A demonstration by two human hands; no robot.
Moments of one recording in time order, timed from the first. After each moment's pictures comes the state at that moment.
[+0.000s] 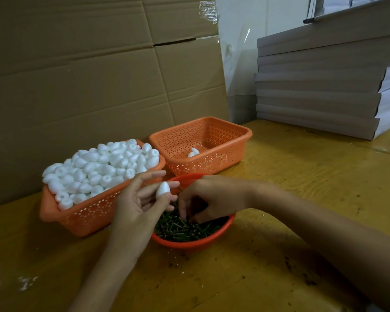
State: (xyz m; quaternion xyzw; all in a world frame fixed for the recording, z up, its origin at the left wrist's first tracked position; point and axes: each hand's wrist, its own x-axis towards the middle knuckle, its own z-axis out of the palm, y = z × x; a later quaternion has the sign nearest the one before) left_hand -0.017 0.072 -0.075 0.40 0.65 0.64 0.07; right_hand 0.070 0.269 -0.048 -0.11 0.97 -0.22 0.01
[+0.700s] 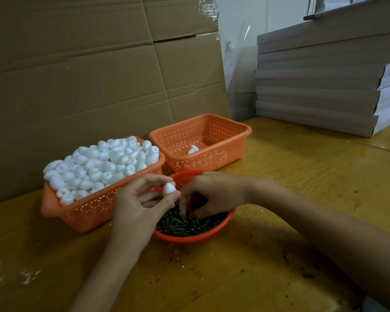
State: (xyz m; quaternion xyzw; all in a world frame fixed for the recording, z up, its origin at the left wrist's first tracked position) left_hand -0.016 0.073 -0.076 0.39 0.66 0.65 0.04; right_hand 0.071 0.265 -0.047 -0.10 0.97 -0.20 0.00
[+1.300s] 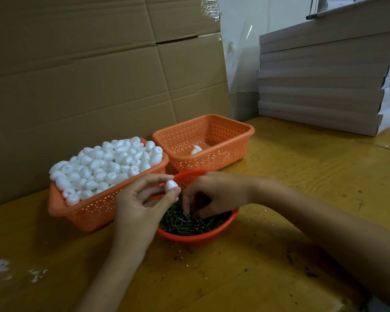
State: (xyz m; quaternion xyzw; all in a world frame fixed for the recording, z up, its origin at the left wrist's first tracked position) left_hand -0.017 0.071 -0.078 0.39 0.64 0.67 0.00; right_hand 0.070 0.266 -0.049 -0.10 0.97 -0.21 0.00
